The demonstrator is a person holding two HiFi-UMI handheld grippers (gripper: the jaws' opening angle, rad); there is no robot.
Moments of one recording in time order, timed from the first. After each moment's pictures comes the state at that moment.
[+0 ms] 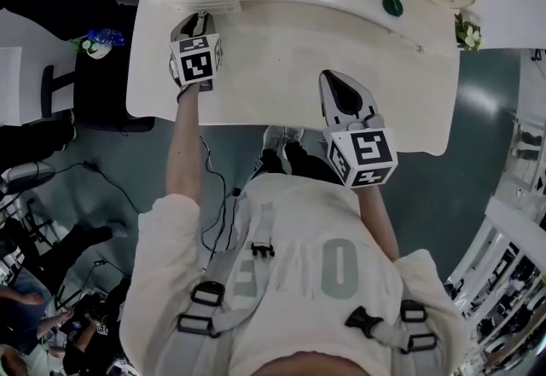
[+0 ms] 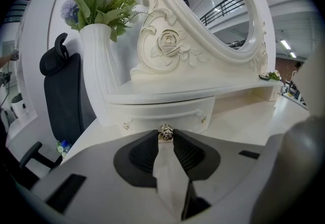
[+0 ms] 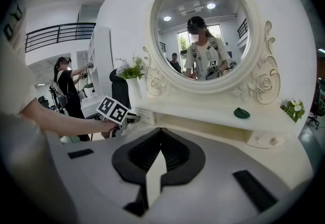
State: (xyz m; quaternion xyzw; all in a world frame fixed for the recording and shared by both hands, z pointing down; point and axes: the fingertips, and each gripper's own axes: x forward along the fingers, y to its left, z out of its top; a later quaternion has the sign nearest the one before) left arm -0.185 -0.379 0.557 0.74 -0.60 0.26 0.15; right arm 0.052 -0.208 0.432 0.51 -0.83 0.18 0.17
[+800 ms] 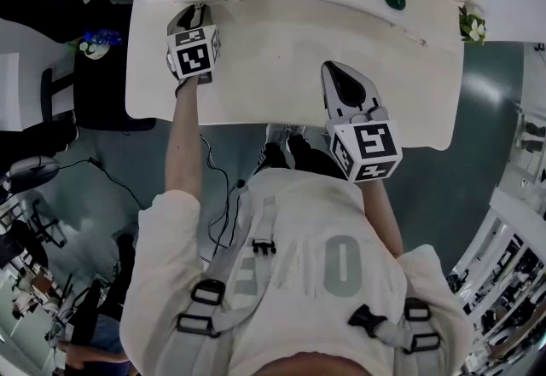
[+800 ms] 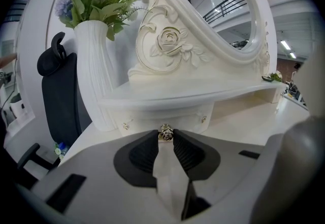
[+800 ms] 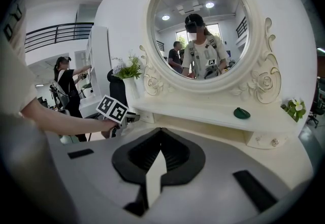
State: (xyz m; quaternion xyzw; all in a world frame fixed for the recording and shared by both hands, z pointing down) left arm -0.181 -0.397 0.557 0.75 -0.60 0.26 0.15; right arm 0.057 -0.221 0.436 0.51 -0.82 0.19 0.17
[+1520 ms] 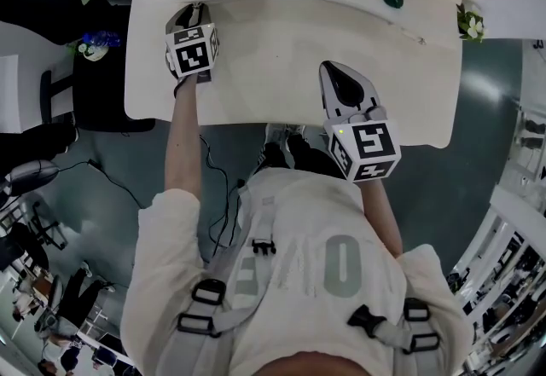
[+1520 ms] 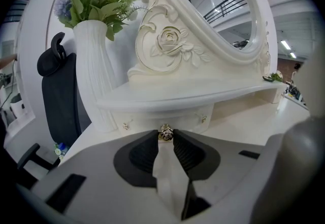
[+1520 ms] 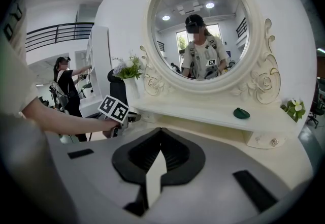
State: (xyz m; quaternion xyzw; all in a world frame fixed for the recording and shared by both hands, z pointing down) left arm -0.180 -0.400 0.557 0.75 -0.60 0.26 0.15; right arm 0.056 -0.219 0.435 0.51 -0.82 0.19 0.17
